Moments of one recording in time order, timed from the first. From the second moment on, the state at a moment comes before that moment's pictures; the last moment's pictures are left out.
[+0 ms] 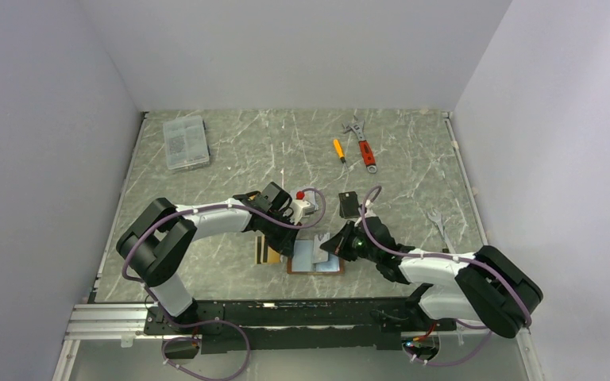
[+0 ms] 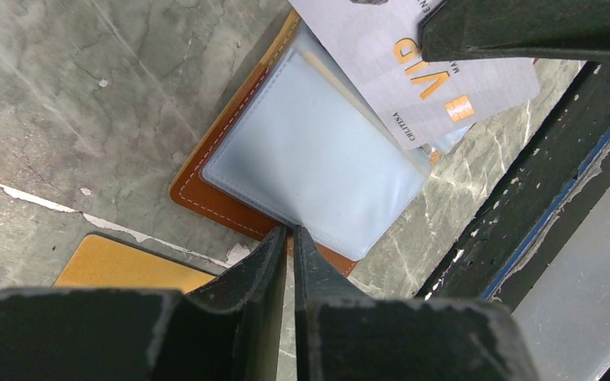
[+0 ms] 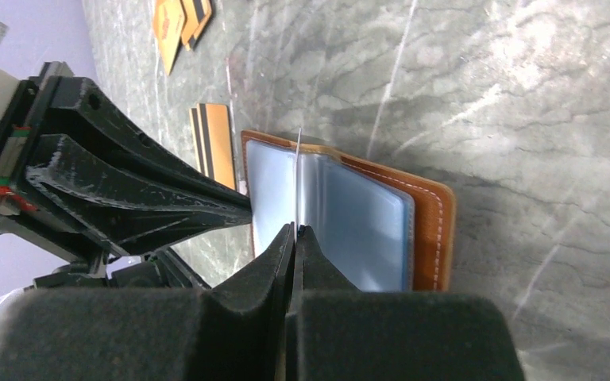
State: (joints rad) left arm -0.74 1.67 0.89 -0.35 0.47 -0.05; right arm 0.72 1.23 0.23 0.44 -0.12 1.10
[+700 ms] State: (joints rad) left arm -0.74 1.67 0.89 -0.37 0.47 -0.06; right arm 0.72 1.42 0.22 0.66 -0.17 1.15
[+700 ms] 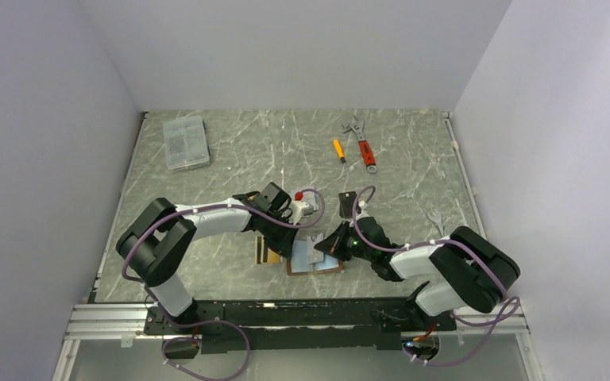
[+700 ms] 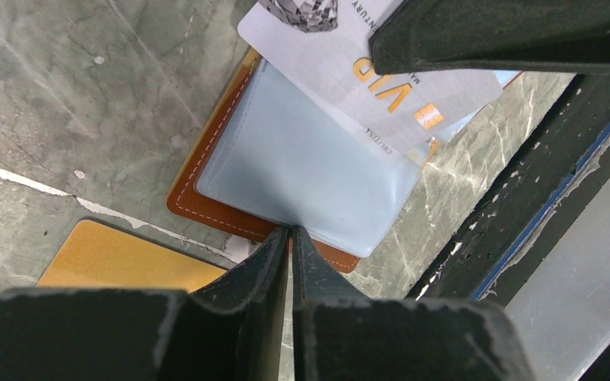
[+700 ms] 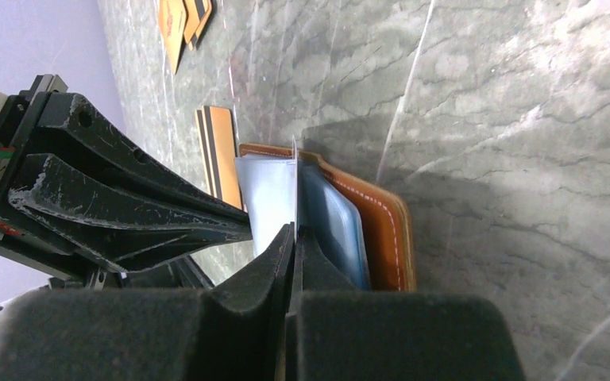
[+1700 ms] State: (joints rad) left arm -0.73 1.67 0.89 -0.37 0.48 -0.07; right arm 0.73 1.33 0.21 0.52 -0.23 1.14
